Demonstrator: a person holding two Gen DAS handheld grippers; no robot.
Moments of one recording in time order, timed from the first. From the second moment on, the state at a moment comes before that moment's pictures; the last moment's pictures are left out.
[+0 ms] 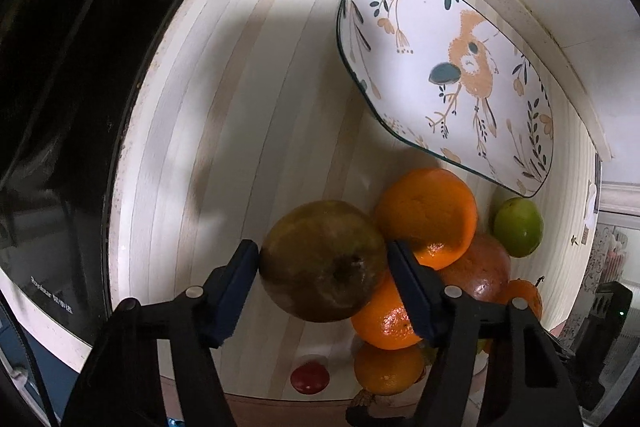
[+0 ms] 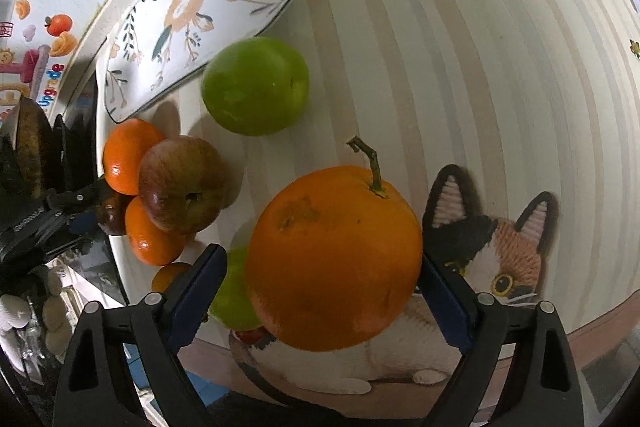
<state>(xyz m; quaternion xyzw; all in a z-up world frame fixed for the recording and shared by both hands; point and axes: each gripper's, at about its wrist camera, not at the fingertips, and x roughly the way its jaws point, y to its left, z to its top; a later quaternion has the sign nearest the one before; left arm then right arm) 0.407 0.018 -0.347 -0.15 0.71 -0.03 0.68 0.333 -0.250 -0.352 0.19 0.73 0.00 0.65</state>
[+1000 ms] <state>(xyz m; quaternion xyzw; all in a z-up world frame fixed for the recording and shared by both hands) 0.365 0.018 -0.322 -0.11 0.72 -0.03 0.68 0.319 -0.261 -0.343 0.18 0.74 -0.02 0.65</state>
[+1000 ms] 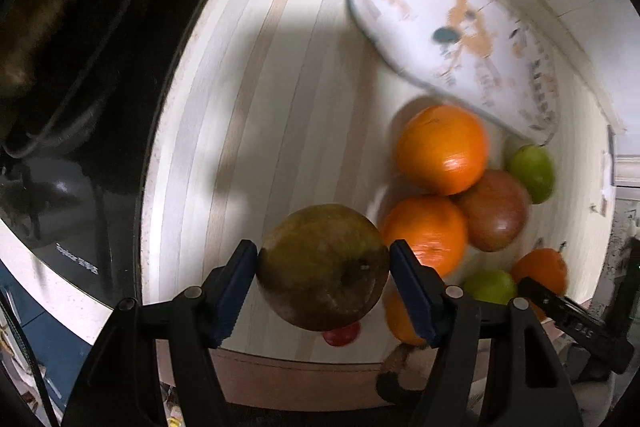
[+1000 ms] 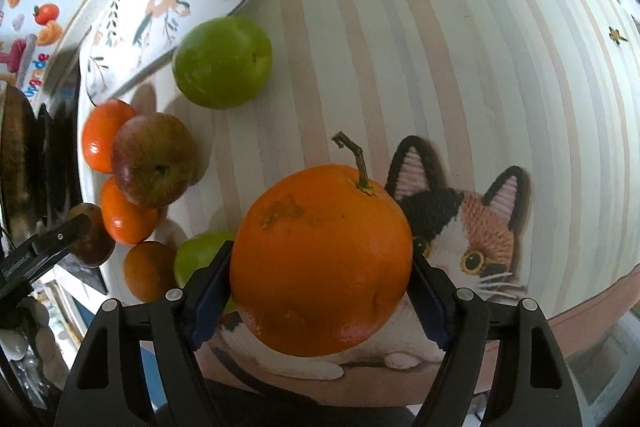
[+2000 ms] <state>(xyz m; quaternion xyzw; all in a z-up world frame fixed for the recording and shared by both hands) 0.576 -0.039 -0.342 -0.17 0.74 -0.07 0.65 0.573 -0.198 -0.344 0.07 0.73 0.05 0.68</state>
